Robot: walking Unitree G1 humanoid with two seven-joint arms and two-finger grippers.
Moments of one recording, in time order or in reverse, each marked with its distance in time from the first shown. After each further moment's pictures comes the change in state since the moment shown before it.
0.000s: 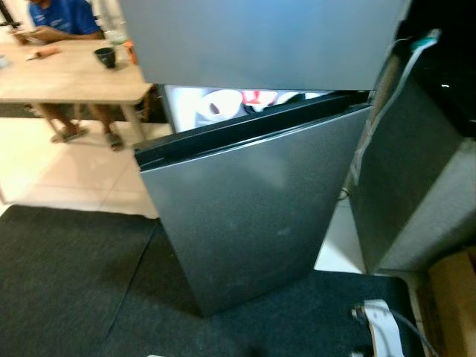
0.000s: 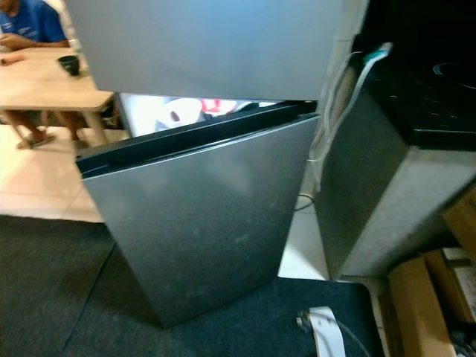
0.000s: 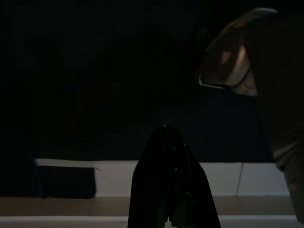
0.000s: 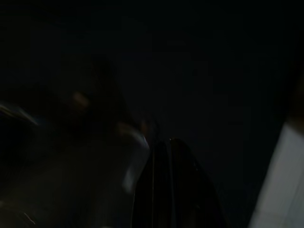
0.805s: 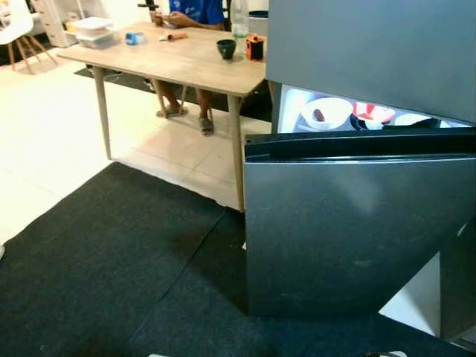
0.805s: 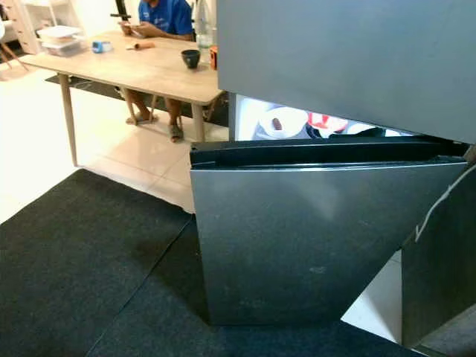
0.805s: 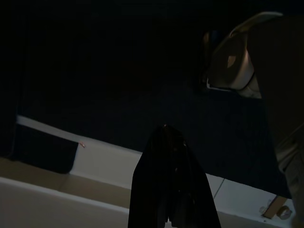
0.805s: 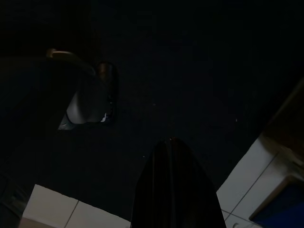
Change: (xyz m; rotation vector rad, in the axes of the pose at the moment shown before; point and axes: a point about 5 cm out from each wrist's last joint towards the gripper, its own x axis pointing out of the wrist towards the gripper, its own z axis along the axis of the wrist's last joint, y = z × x) left arm 0.002 -0.002 0.006 0.014 -0.010 -0.005; right arm -0.005 -0.001 -0.034 -0.012 0.116 -0.103
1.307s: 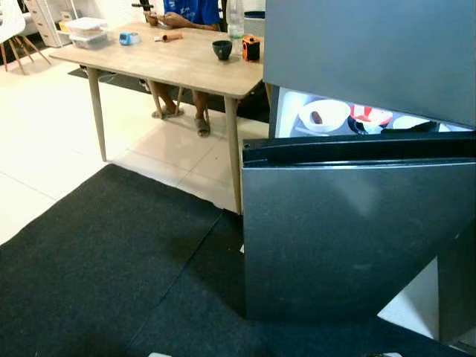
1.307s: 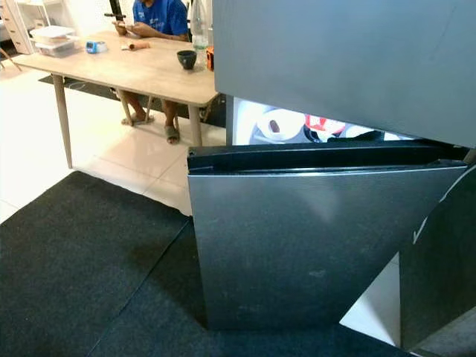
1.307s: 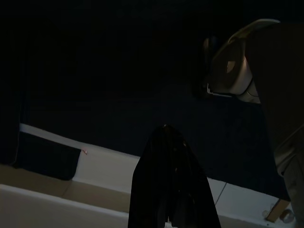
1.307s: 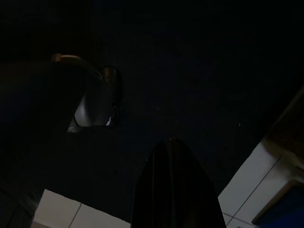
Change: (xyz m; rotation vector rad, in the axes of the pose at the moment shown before) left arm 0.000 0.000 0.000 0.013 0.001 -0.001; right arm 0.000 0.007 -0.006 0.000 0.003 0.017
